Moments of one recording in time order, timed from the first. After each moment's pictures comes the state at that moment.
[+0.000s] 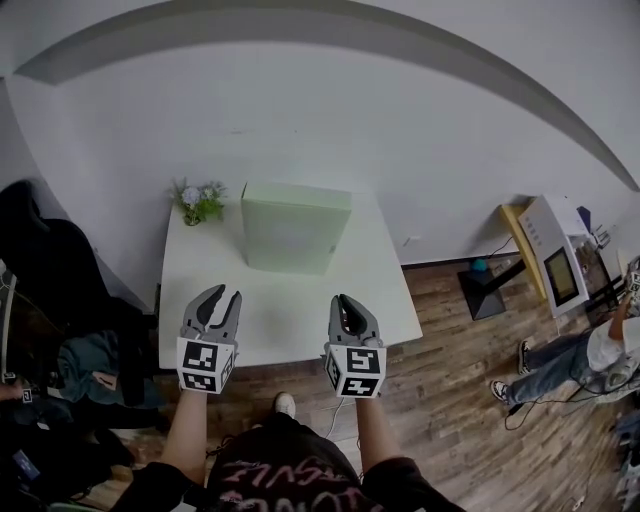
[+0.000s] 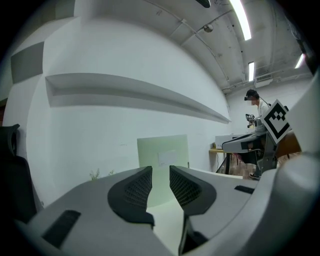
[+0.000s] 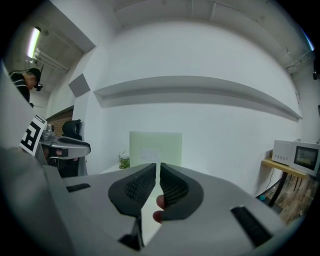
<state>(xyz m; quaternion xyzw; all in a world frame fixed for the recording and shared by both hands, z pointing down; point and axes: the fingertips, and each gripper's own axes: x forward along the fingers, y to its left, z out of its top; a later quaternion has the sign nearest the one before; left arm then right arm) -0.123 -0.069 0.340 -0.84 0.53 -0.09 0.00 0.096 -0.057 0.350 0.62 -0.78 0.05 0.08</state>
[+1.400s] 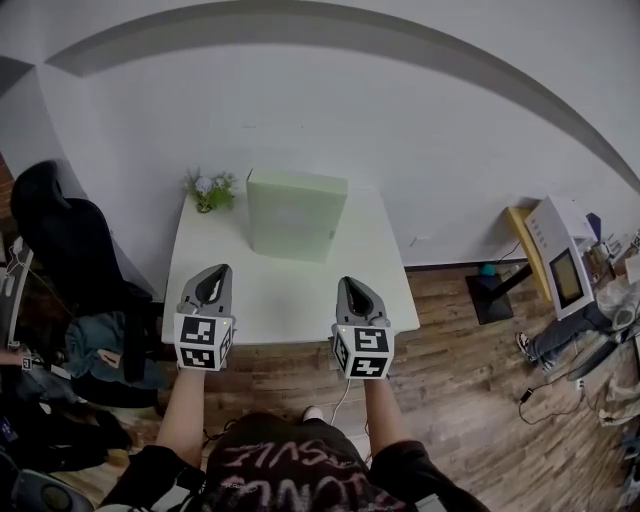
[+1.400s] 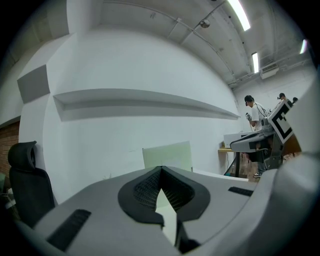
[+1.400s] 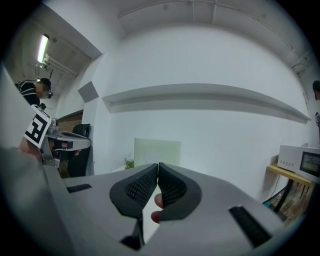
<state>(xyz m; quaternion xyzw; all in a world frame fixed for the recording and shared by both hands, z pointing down) -0.118 -0.033 0.302 -0.81 0.58 -0.09 0.02 0.120 -0.029 0.324 0.59 -0.80 0.04 0.07</state>
